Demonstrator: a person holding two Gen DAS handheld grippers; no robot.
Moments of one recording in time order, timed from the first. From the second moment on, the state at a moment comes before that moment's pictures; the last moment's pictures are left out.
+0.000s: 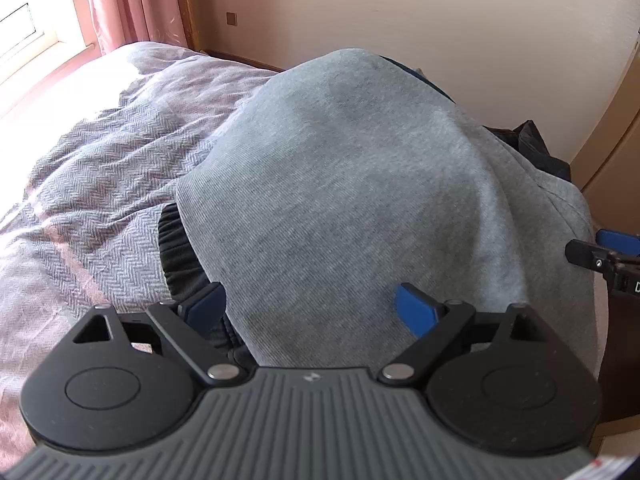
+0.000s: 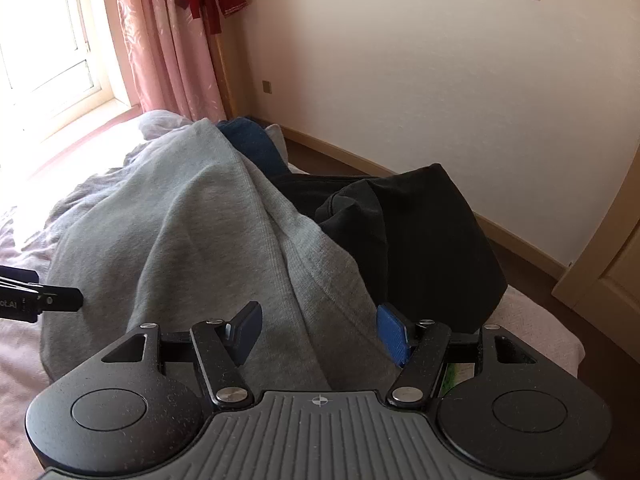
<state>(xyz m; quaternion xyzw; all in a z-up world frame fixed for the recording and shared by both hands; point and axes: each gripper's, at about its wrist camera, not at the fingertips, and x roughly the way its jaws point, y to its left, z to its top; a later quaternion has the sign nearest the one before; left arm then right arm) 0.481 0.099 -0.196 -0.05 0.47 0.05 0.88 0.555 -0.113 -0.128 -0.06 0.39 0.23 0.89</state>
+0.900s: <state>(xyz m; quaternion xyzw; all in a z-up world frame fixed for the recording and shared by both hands) 0.451 0.149 -0.177 -0.18 0.39 0.04 0.90 0.489 -0.100 -0.084 -0.04 0.31 0.31 0.90</state>
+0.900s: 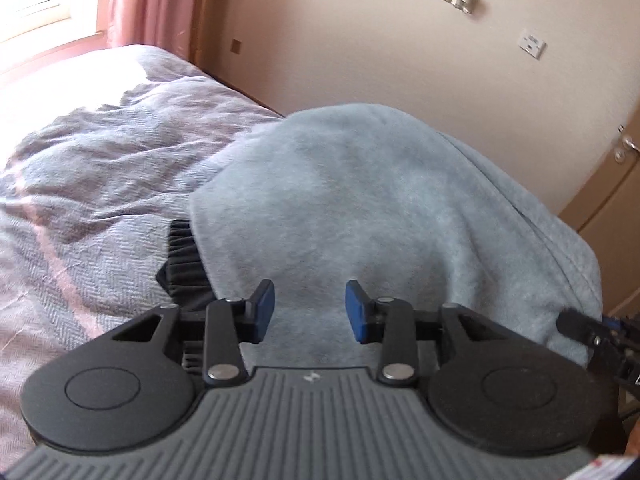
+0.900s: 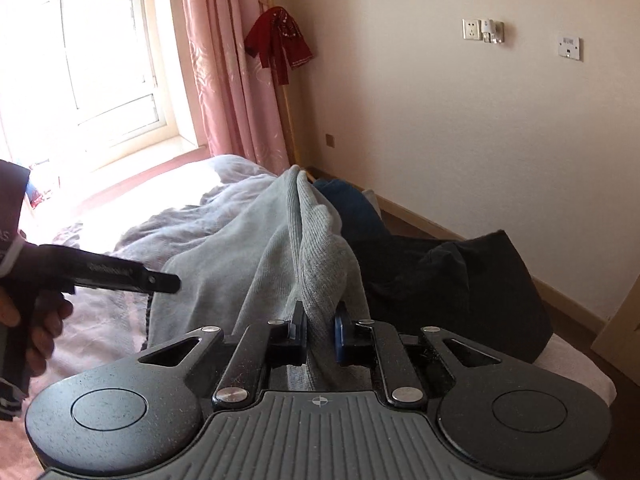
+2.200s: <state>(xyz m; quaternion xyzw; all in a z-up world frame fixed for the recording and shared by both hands) 0.118 0.196 0.026 -0.22 0.11 0.24 0.94 0.280 0.004 0.045 -0.07 0.13 0.60 0.79</state>
